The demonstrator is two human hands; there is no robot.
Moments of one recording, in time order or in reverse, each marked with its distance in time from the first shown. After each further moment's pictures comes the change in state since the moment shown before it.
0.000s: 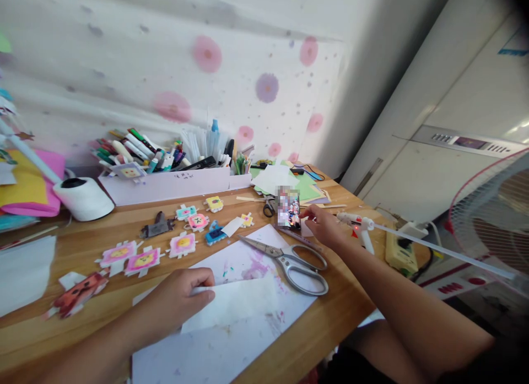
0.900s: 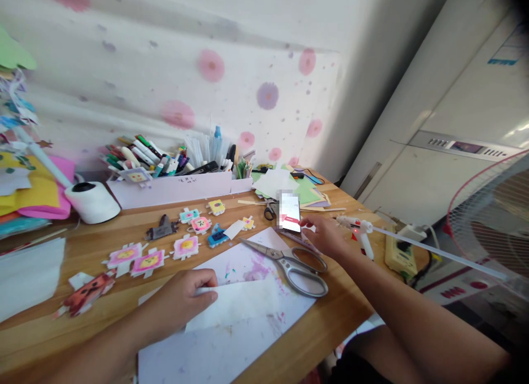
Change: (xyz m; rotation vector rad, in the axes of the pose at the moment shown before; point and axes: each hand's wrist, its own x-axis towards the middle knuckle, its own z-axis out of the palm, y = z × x) left_hand -0.002 0.003 0.001 -0.033 0.025 -0.005; right_hand -0.017 -0.021 -0.007 -0.042 -0.019 -0.035
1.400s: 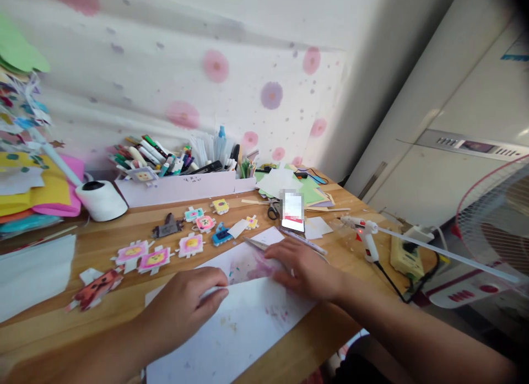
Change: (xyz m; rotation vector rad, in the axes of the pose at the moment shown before) left_hand -0.015 0.012 -0.001 0.216 0.188 0.311; right_hand -0.045 -0.078 0.002 0.141 -0.348 -0.554
